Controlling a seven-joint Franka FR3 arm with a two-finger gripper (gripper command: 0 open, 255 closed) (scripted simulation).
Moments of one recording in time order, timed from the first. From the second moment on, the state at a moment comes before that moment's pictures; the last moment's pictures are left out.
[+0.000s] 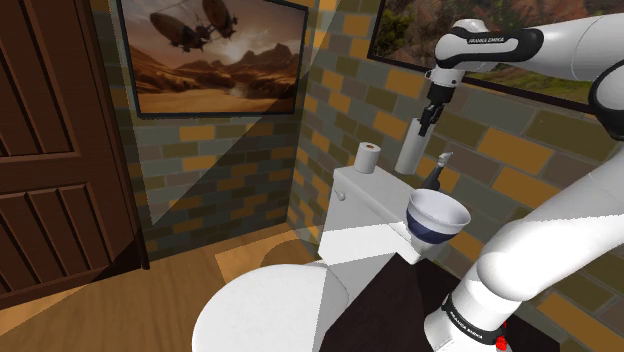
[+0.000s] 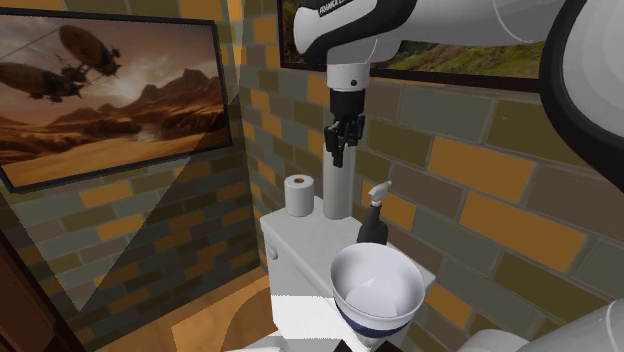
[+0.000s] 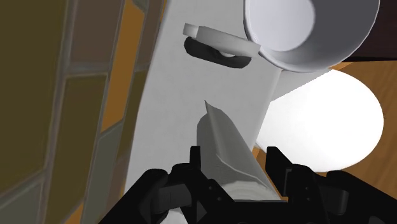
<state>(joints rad) -0.16 -0.28 -0.48 -1.95 -0.16 1.71 -0.63</state>
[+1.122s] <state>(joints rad) -0.16 -0.31 -0.46 -1.75 -0.16 1.48 -0.63</state>
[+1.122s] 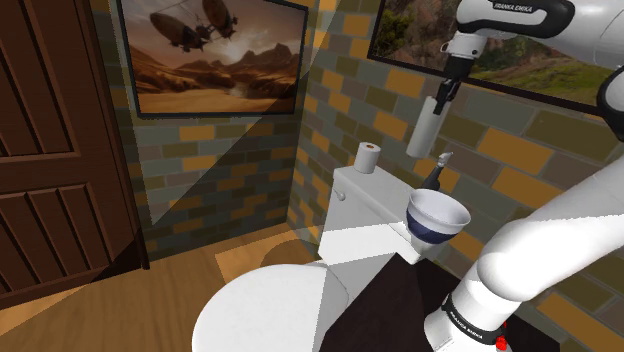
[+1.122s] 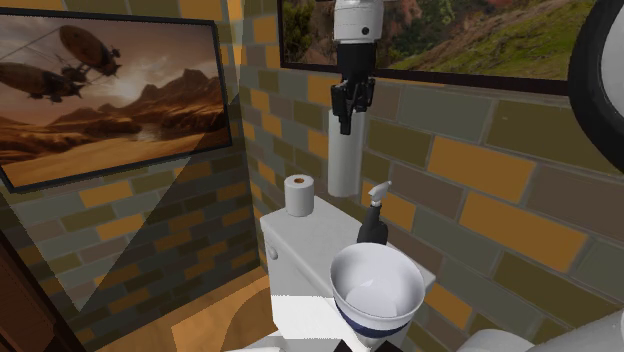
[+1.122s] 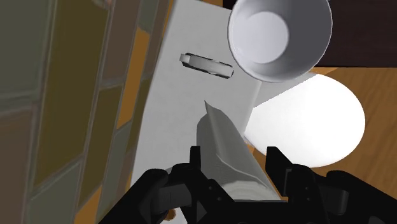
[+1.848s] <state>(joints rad) -0.20 -0.67 -0.33 -1.90 -0.24 1.27 -0.56</state>
